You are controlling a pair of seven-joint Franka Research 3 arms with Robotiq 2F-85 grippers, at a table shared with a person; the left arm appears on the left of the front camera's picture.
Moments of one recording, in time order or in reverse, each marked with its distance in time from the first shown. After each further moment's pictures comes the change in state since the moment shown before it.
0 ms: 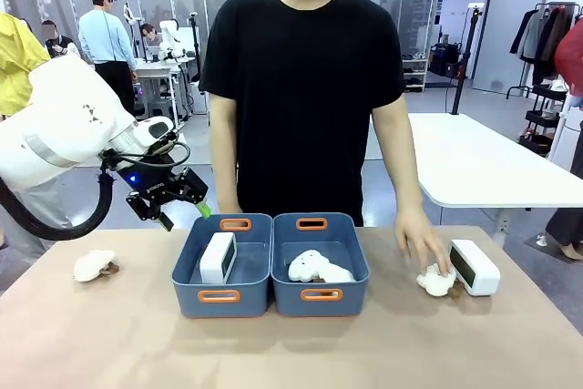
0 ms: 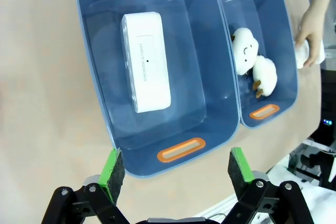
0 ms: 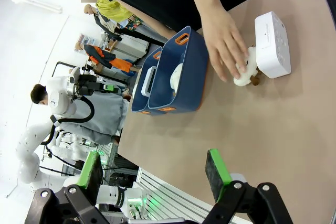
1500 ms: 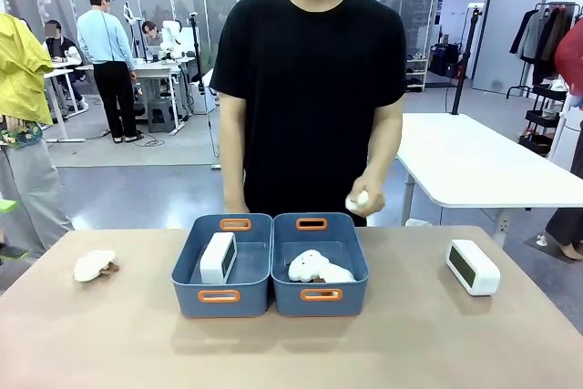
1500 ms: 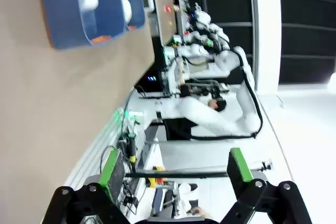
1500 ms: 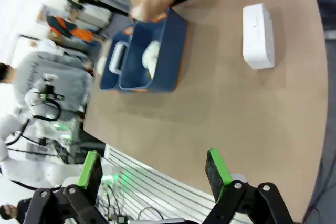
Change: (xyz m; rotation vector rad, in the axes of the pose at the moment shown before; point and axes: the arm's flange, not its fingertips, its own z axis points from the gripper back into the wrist) left arm -0.154 0.278 0.106 -1.003 0.071 0.094; right arm 0.043 0.056 -0.029 -0.232 0.187 0.062
